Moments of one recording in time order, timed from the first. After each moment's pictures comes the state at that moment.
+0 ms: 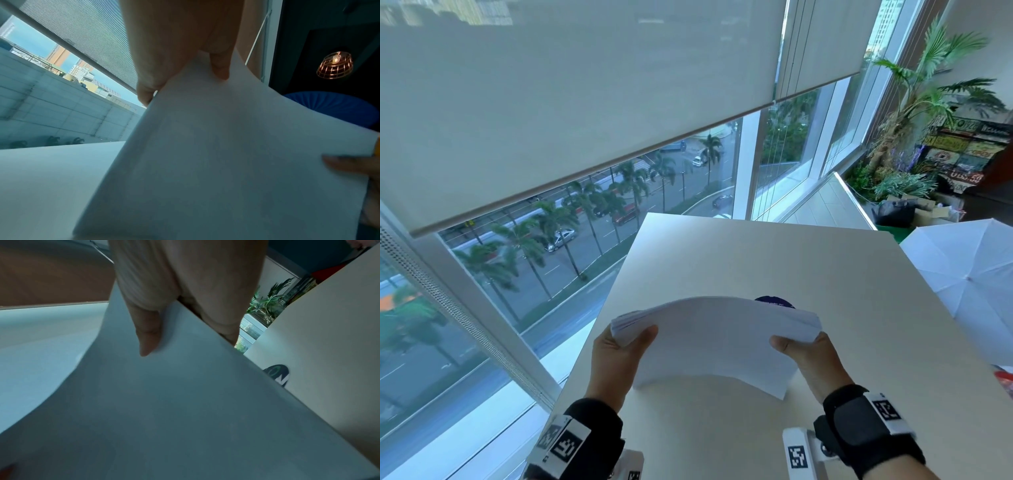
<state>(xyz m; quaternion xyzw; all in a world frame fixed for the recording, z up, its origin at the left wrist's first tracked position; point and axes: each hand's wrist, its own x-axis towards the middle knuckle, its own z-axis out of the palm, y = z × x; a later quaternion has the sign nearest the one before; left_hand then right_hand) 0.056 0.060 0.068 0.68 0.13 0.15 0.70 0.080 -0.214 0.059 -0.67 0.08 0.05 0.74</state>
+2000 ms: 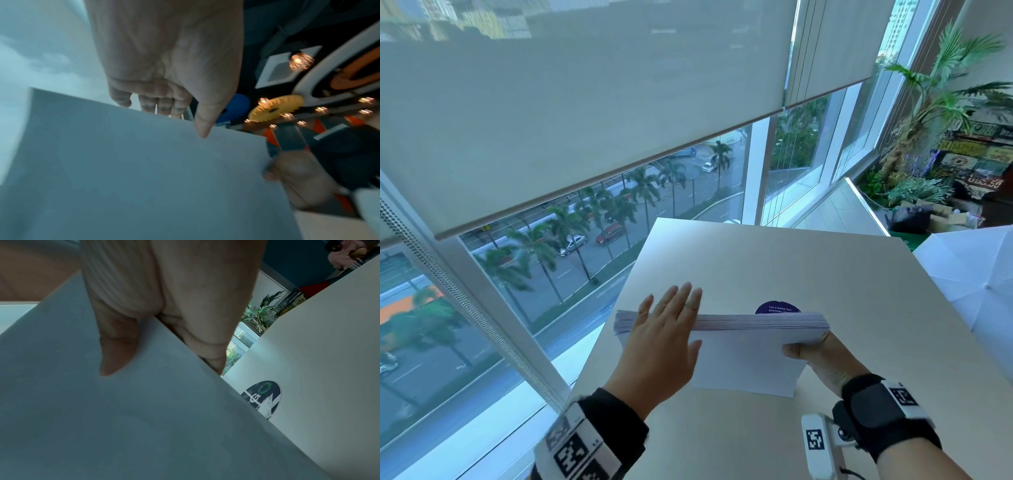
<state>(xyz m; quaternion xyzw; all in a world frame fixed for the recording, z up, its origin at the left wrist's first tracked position) 0.045 0.022 0.137 0.99 -0.11 0.08 0.07 0.105 -0.236 0.047 -0.63 -0.07 0.14 0.76</state>
